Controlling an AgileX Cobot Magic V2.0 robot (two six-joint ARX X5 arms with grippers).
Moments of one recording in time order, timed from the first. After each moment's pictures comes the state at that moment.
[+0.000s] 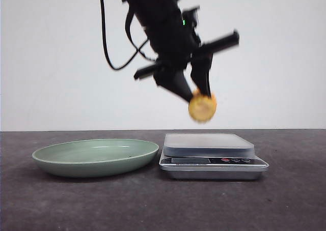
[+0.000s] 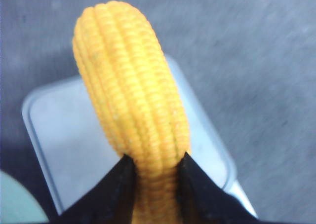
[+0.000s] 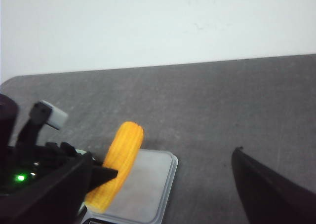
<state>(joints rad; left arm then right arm) -0.82 1.88 1.43 -0.32 -0.08 -0.37 0.07 0.63 0.91 -0.56 -0.29 0.21</state>
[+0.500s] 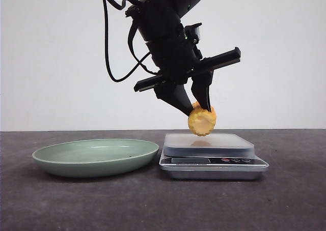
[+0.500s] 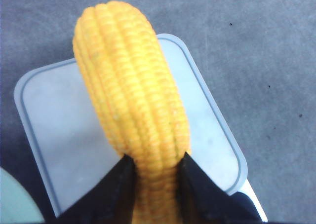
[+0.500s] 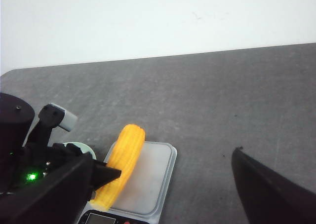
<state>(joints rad) -0.82 1.91 1.43 -0.31 -0.10 -0.38 0.07 0.63 0.91 -0.59 -0.29 0.21</state>
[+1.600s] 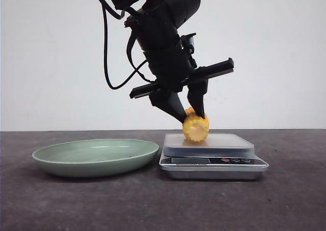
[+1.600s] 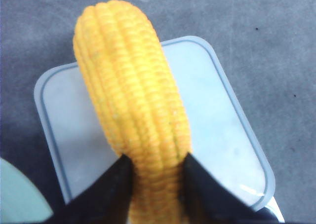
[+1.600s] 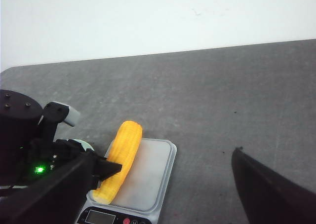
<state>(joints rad) -0.80 1.94 1.43 -0.31 -0.10 -0.41 0.07 0.63 0.91 -0.60 -0.29 0.21</state>
